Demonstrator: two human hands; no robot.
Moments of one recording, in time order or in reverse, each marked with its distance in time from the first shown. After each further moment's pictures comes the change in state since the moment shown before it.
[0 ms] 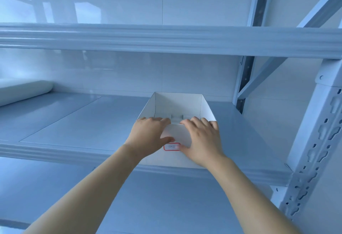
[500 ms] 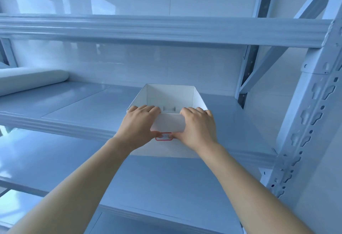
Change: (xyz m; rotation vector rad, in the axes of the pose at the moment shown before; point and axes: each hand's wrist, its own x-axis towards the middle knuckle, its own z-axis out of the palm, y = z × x) left_hand -0.062 0.038 -0.029 0.041 0.099 -0.063; right_hand -0.037 -0.011 -0.037 0.113 0.069 -0.009
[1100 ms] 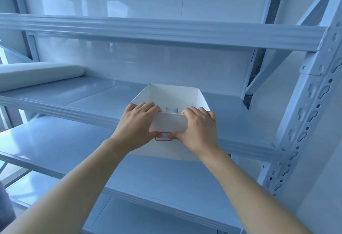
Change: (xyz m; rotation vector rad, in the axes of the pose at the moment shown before) left_hand -0.061 0.011 -0.050 0.029 0.084 -0.019; right_hand -0.043 -0.043 -0.030 0.116 0.192 -0.063
